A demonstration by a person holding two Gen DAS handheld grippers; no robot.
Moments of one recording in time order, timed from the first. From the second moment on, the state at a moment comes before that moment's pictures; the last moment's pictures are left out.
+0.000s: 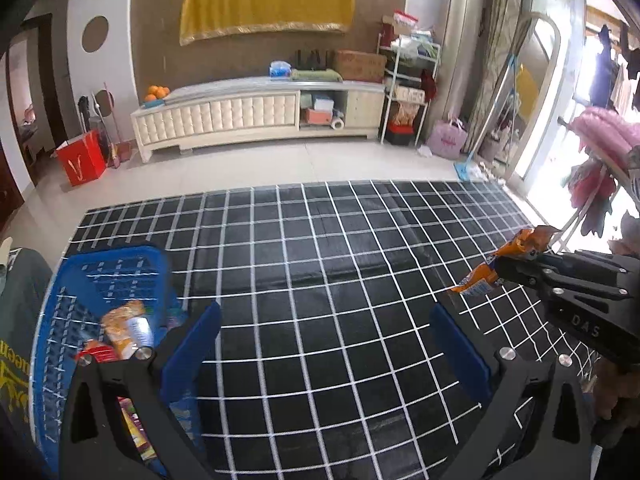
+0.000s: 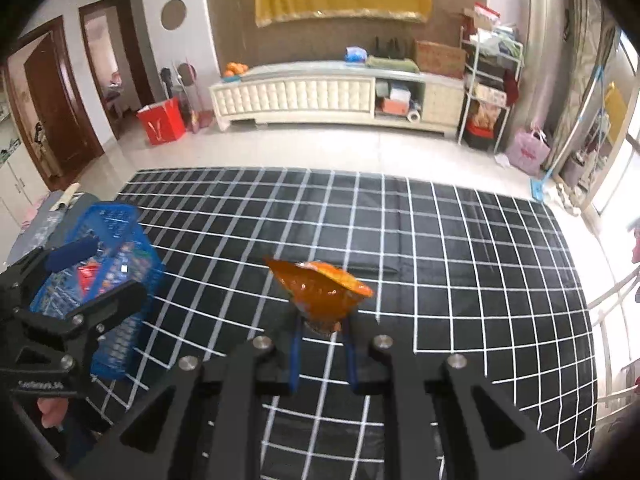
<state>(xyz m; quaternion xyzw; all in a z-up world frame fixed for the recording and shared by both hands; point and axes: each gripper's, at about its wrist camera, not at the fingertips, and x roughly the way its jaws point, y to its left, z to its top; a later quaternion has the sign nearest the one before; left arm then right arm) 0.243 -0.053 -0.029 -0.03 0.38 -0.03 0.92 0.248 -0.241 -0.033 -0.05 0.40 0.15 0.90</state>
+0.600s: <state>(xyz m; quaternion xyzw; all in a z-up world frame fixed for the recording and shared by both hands) 0.150 0.042 0.015 0.00 0.33 0.04 0.94 0.200 -0.133 0.004 -0.05 0.38 0.26 0.89</state>
